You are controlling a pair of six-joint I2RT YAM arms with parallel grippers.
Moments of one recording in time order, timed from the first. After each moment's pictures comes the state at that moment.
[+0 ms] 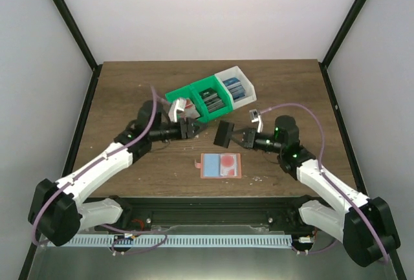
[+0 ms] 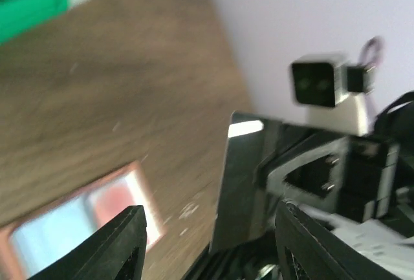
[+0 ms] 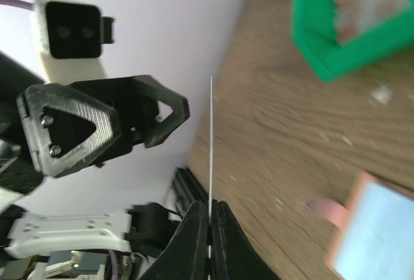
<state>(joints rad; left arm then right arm) -0.56 1.18 0.85 -0.03 0.63 -0.79 0.41 1.01 0.53 0.28 -0.80 0.93</state>
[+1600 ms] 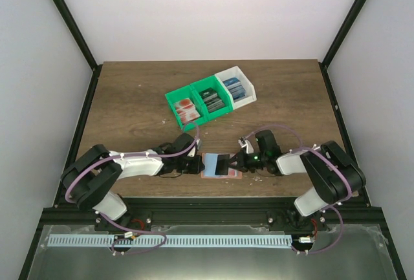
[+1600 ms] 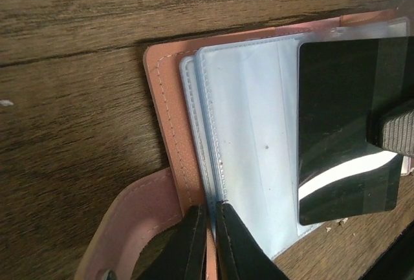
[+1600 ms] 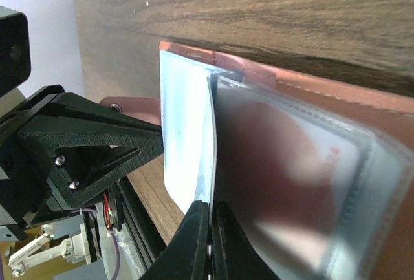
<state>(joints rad) -0.83 1.55 0.62 -0.04 0.25 -0.73 0.44 1.52 0.36 0.33 -0.82 0.75</state>
